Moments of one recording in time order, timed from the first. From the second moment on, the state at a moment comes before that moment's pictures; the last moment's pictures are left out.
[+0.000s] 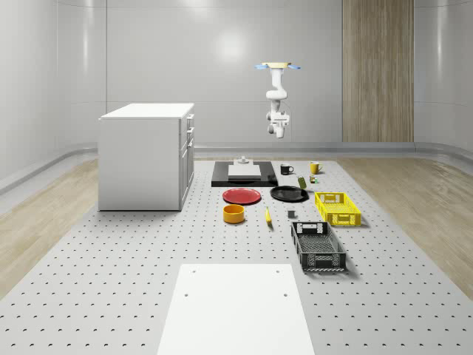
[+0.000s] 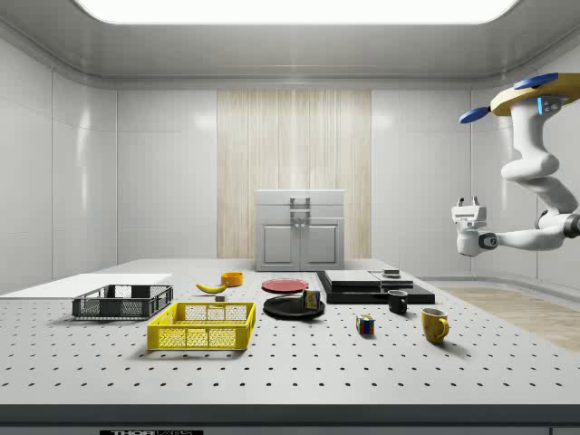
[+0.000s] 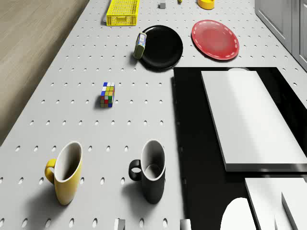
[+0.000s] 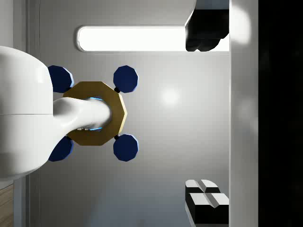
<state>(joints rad) 0.00 -0.79 0.00 -2.34 0.00 1.55 0.79</state>
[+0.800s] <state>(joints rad) -0.01 -0.71 0.00 -2.07 0.00 1.37 0.78</state>
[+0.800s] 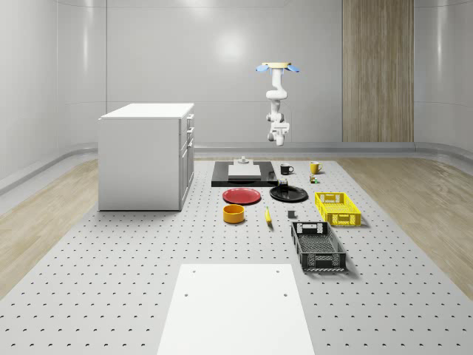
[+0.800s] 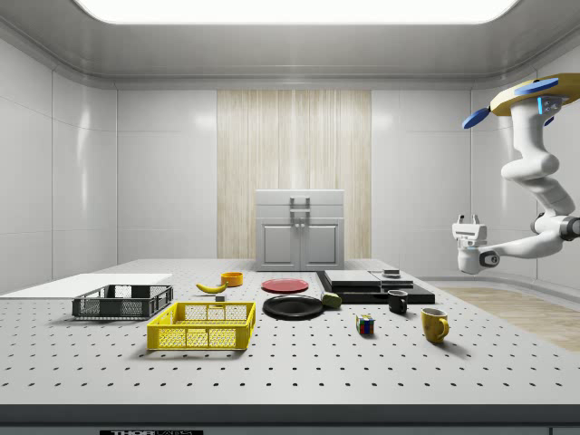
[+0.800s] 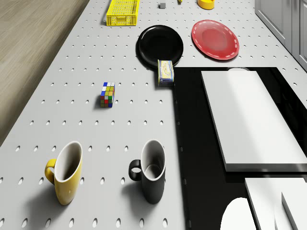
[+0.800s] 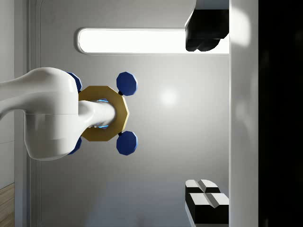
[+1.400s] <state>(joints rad) -0.01 -0.70 0.00 -2.04 0.00 1.36 0.78</state>
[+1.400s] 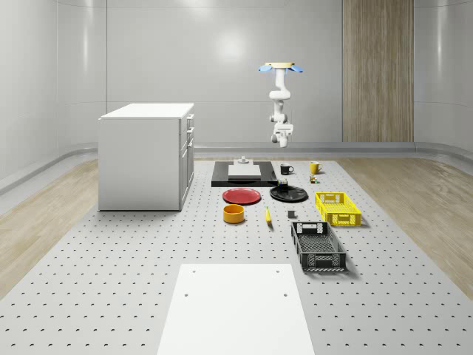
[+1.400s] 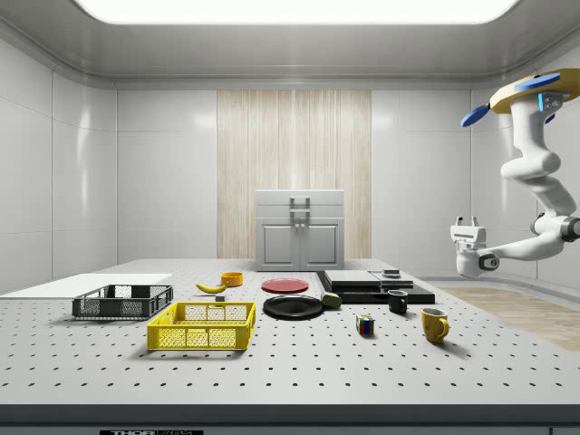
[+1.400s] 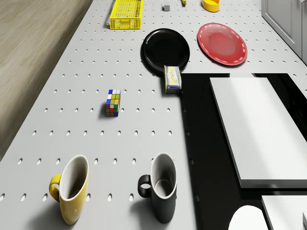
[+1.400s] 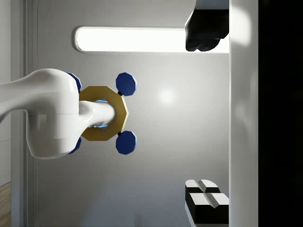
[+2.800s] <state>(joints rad) -0.02 -0.72 0.03 -2.06 -0.03 1.38 0.79</state>
